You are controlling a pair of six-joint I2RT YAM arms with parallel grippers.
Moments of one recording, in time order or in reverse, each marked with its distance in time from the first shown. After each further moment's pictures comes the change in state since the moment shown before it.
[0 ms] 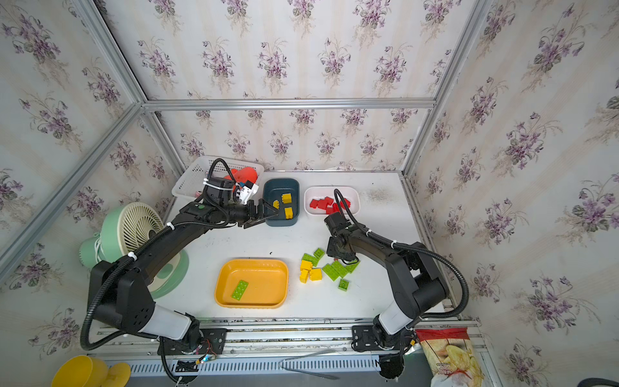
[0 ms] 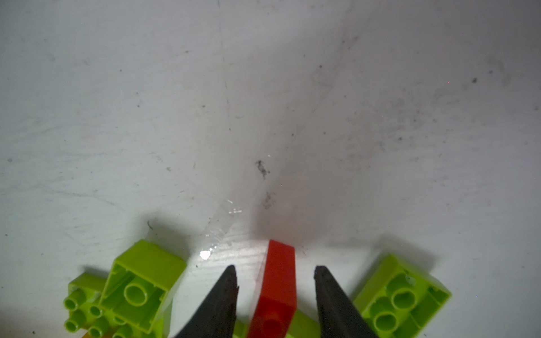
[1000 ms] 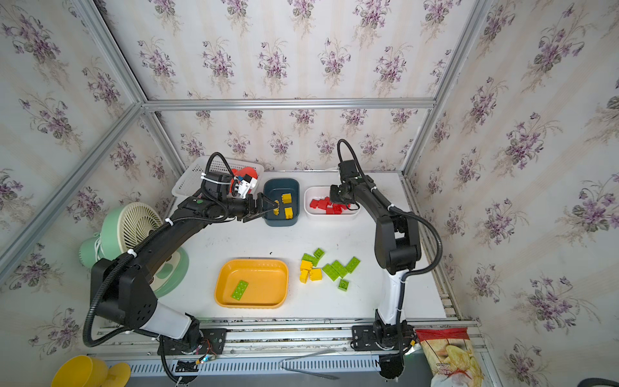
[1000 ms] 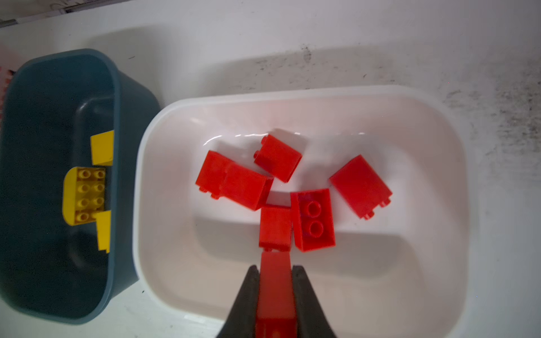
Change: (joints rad) left arm 0.015 0.028 0.072 -0.016 0.000 0.011; right arm -0.266 0.457 0.823 -0.064 -0.203 -0.451
